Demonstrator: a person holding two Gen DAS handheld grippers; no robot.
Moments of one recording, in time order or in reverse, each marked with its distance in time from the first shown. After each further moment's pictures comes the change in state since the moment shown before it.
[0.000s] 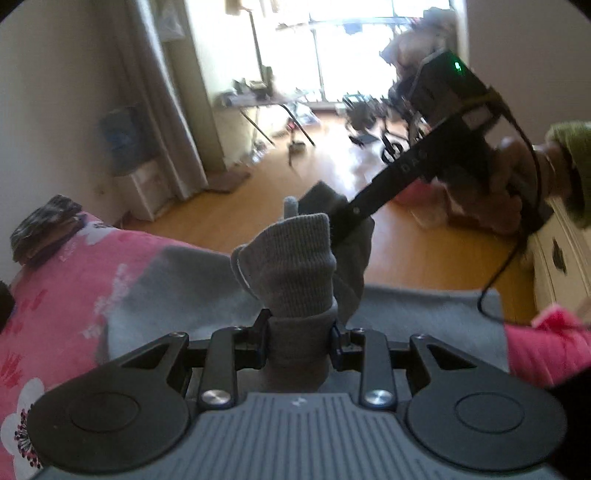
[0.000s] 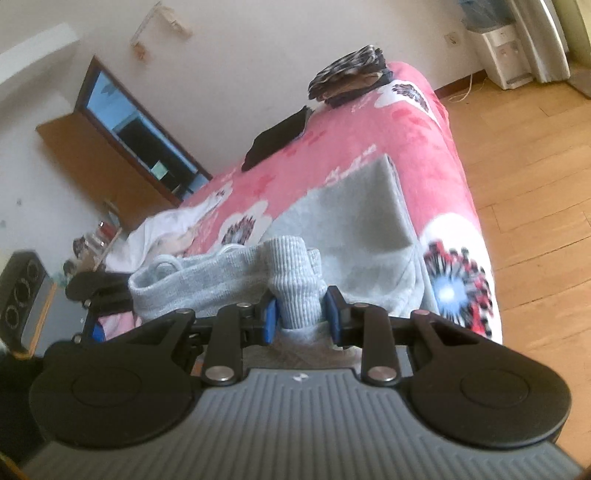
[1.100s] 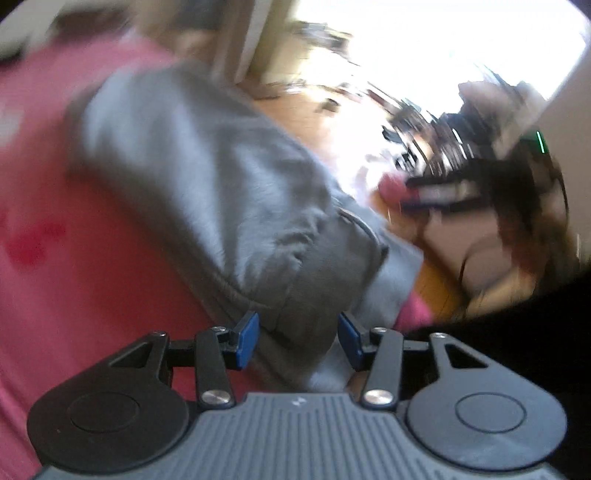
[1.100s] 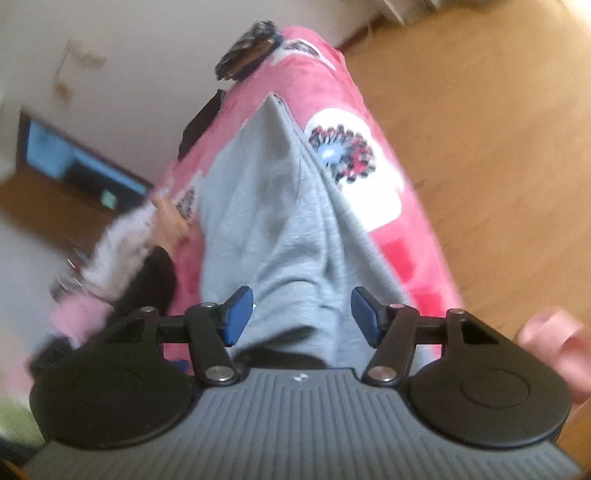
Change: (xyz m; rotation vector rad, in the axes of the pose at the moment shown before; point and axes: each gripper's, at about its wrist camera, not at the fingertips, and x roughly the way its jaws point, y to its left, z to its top) left arm -0.008 -0.049 -0.126 -0.754 0.134 -0.197; right arm -0.090 -0.041 -0.121 0.378 0.046 -0.111
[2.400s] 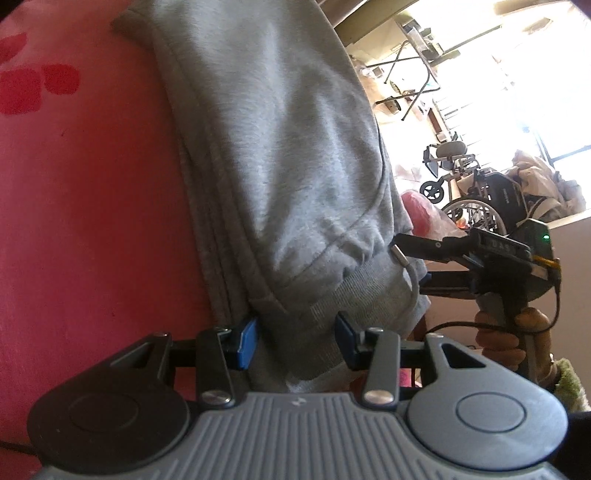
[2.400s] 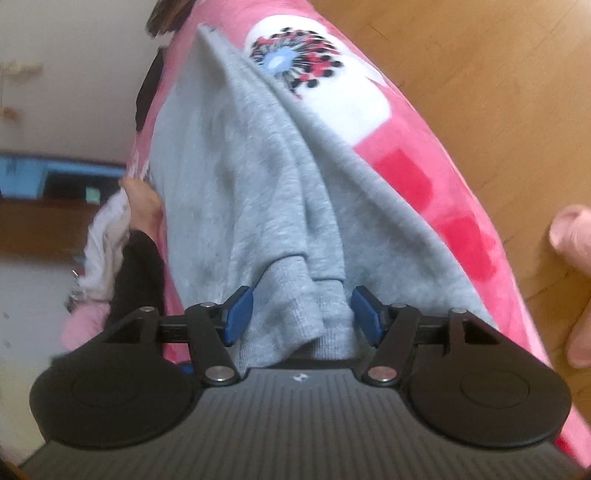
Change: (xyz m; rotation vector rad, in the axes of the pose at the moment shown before) left arm 0.042 0.030 0.009 -0.341 0.104 -0.044; right arm 0.073 -0.013 -0.006 0.178 0.225 -0.045
